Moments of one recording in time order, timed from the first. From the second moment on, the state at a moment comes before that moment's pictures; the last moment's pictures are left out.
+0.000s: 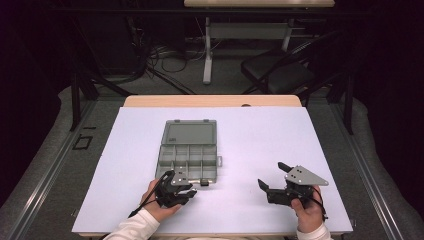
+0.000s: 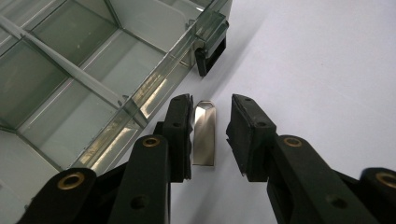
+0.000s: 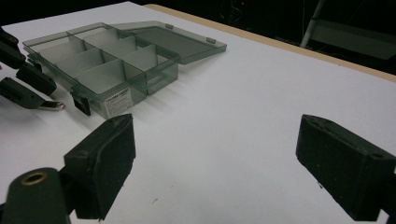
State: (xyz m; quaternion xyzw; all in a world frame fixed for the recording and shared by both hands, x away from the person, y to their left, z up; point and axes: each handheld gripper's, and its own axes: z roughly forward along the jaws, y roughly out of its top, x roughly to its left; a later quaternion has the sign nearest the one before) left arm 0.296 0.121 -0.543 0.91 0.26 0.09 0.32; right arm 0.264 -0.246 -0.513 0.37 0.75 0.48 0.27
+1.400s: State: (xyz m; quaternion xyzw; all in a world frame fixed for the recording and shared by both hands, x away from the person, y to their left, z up) left arm 0.300 0.116 -0.548 0.91 0.26 0.10 0.30; right arm 0.265 -0.247 -0.514 0.37 0.75 0.48 0.27
